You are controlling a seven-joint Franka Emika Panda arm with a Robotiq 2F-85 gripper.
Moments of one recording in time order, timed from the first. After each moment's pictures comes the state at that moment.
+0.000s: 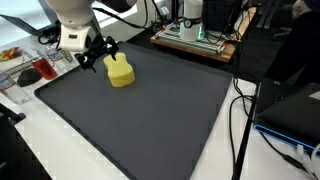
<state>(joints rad) -0.03 0.60 -0.02 -1.55 -0.30 1.95 -1.22</state>
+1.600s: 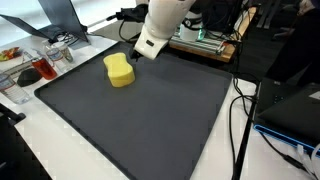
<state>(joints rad) 0.18 0.39 0.11 -1.93 -0.58 1.83 -0.40</state>
